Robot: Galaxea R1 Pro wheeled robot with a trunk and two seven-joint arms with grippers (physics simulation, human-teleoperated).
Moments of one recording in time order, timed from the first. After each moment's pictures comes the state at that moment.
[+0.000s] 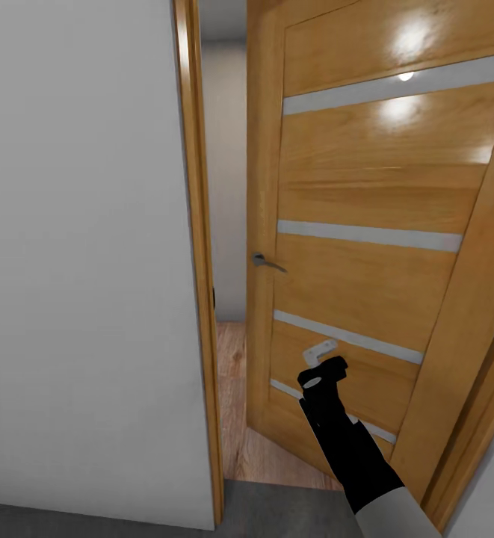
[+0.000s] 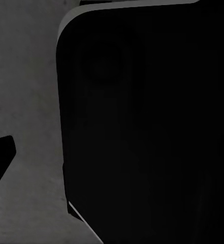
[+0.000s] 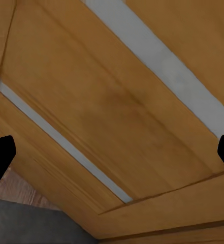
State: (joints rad) left arm 0.00 0.00 0.00 0.00 0.00 0.01 0.00; right arm -0.53 0.10 0.27 -1.21 0.41 0.83 -0.24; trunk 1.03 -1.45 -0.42
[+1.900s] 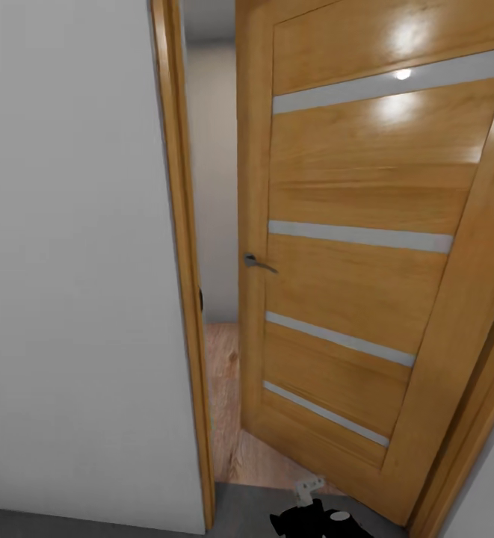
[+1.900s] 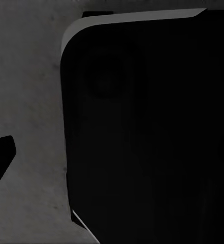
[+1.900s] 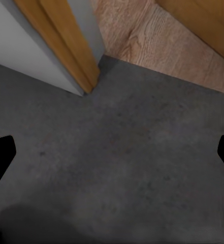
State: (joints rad) left arm -0.01 0.00 0.00 -0.01 0.00 0.01 0.00; right arm -0.47 0.08 0.26 -0.23 -0.07 0.04 0.22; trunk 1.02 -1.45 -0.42
